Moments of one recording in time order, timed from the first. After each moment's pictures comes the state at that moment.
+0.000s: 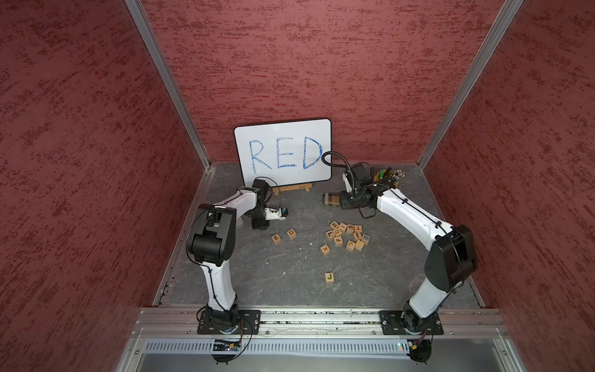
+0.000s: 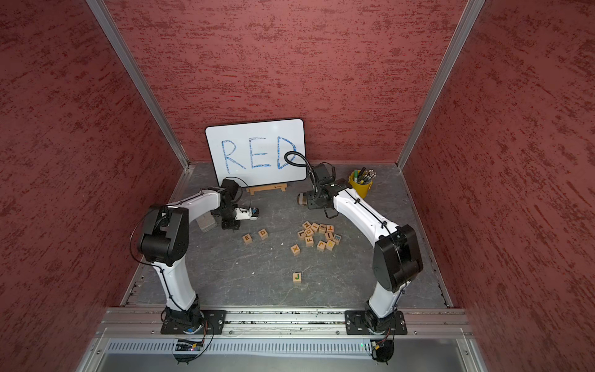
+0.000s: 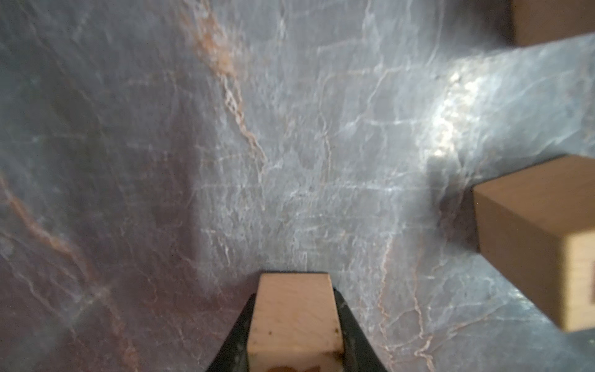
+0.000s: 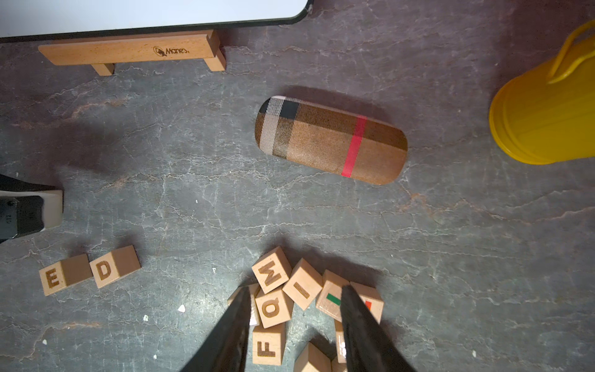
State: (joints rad) left arm -0.18 1.95 1.32 -0.82 0.02 1.25; right arm 0.47 1.72 1.48 -0.78 0.06 0.33
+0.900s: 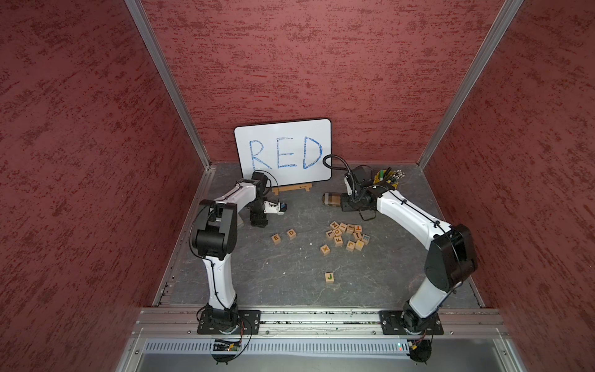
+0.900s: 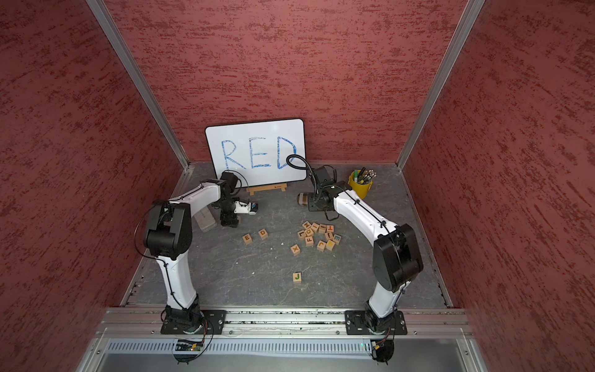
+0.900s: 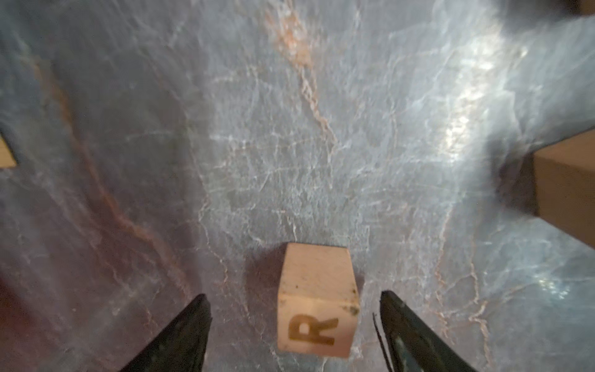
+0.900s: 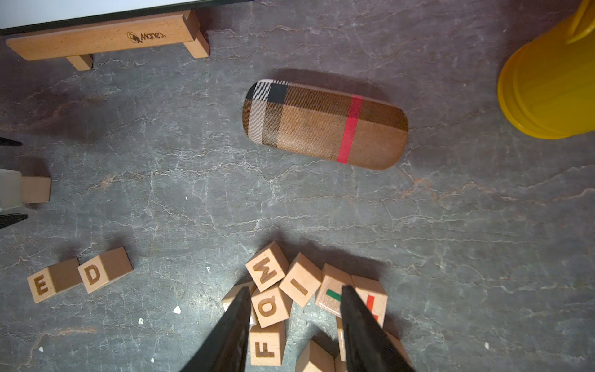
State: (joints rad) left arm -0.16 2.00 1.50 -0.93 0.02 1.29; right arm 0.46 1.72 1.43 -0.75 0.05 0.37
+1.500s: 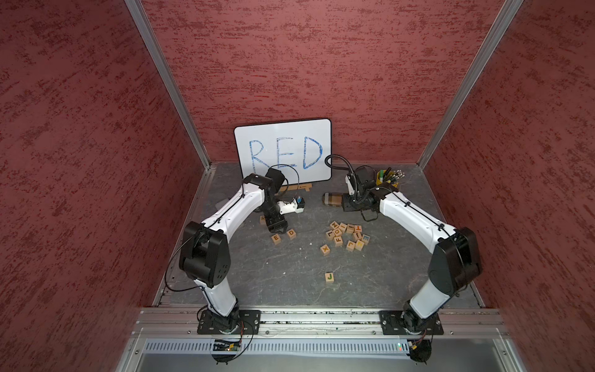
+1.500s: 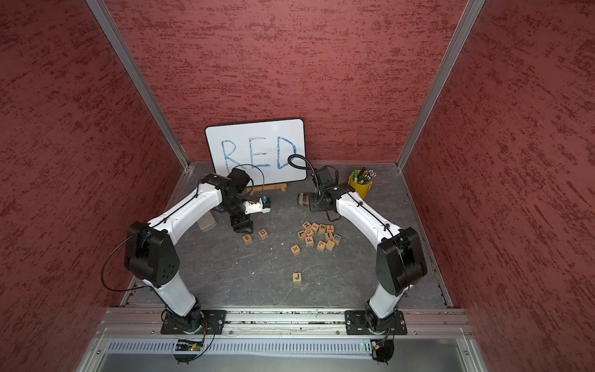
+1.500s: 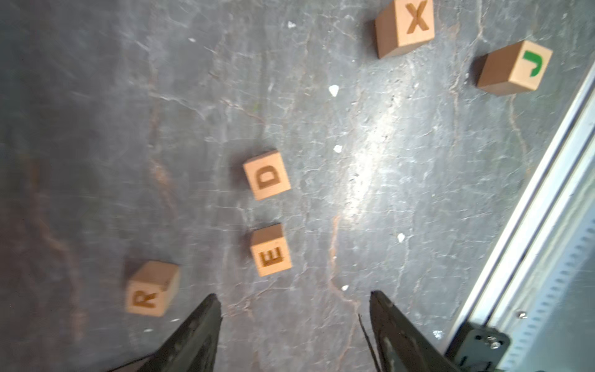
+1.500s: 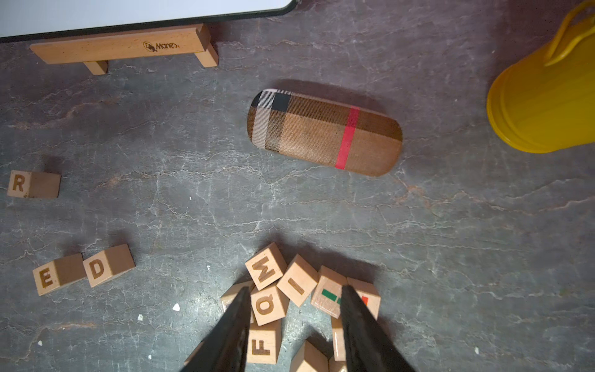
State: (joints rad) left arm -0.39 1.73 1.42 -1.23 0.25 0.79; right arm 0.46 1.67 1.40 -0.73 0.04 0.33
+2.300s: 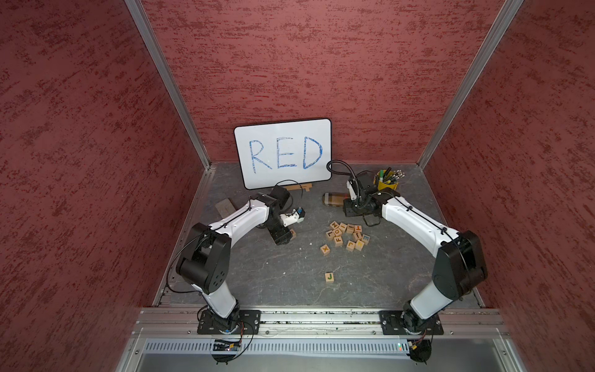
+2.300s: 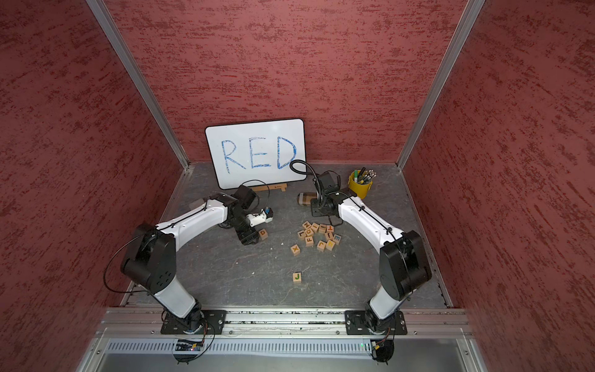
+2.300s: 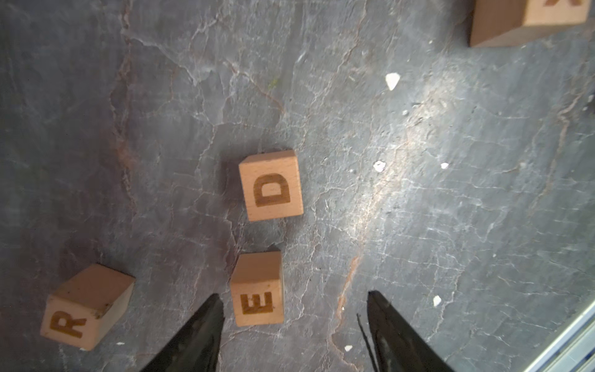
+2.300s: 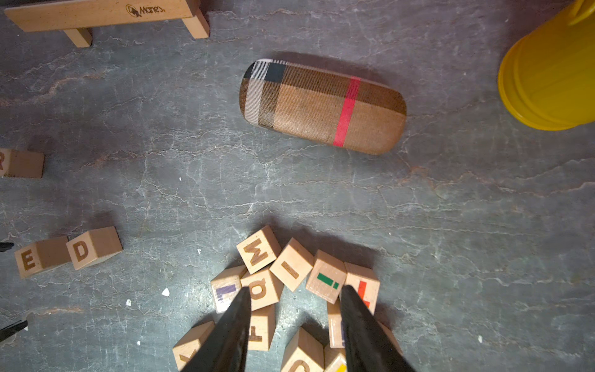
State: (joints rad) left arm -0.45 1.70 1.17 -0.91 0.12 0.60; right arm 0.46 1.63 1.31 -0.70 0.03 0.33
